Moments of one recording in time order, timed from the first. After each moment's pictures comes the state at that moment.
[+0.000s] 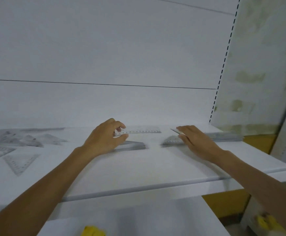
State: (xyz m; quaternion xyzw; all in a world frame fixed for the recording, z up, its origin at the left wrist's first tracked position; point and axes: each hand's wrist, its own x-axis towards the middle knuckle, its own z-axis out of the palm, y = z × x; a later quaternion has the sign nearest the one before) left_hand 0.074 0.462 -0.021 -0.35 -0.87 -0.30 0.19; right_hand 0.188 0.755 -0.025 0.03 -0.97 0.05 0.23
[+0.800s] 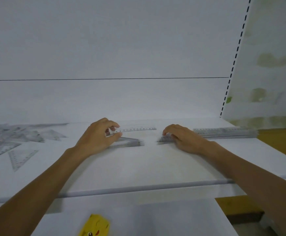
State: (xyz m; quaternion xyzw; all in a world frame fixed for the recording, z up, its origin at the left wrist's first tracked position) left_hand 0.086 0.472 -0.023 -0.29 -0.89 -0.29 0.20; right_hand 0.140 0.776 -0.039 0.17 -0.97 0.11 0.14
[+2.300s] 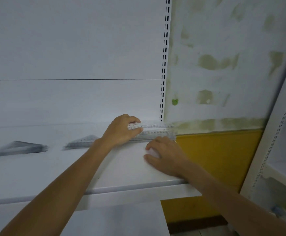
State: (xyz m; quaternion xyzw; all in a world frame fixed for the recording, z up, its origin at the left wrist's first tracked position) left_hand 0.137 0.804 -0.015 -0.32 -0.88 -0.33 0.14; right_hand 0.246 0.956 -0.046 0.08 -0.98 0.13 0.15
